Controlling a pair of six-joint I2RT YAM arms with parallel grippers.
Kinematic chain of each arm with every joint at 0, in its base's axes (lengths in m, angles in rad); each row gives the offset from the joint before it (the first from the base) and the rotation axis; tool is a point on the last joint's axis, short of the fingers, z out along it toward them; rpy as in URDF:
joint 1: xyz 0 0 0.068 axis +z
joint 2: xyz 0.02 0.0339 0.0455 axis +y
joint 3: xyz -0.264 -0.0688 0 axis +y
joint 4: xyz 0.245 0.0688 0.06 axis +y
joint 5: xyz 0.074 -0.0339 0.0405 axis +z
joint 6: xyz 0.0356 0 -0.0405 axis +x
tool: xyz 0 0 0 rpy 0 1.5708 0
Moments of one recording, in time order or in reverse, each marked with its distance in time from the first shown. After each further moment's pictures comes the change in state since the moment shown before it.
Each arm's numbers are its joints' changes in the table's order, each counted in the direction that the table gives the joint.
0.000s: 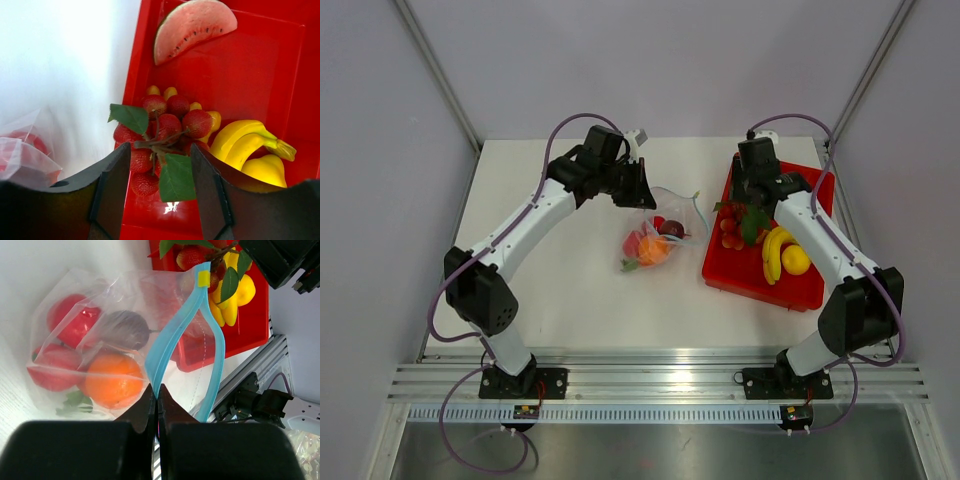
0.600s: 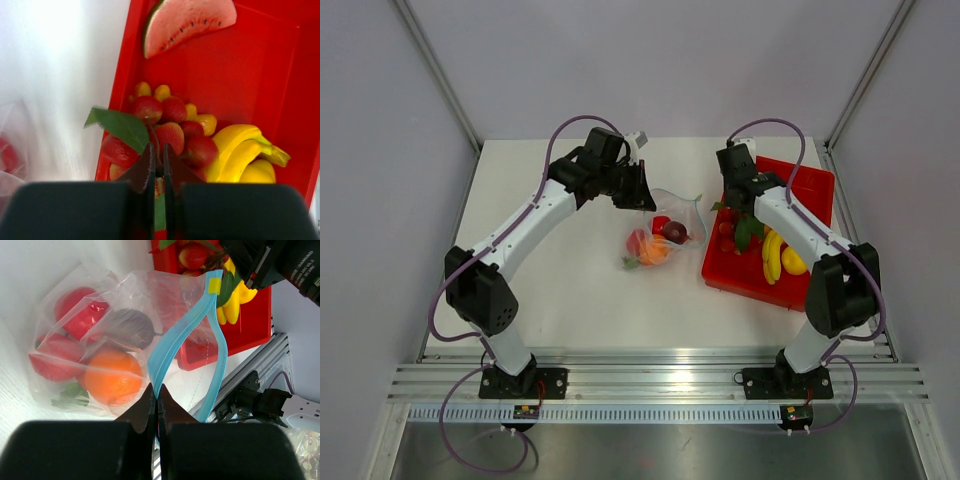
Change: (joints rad) left arm 0.000 0.002 0.017 -0.004 -0.004 0.000; right arm 0.061 0.135 -0.004 -0.026 -0.108 -0.071
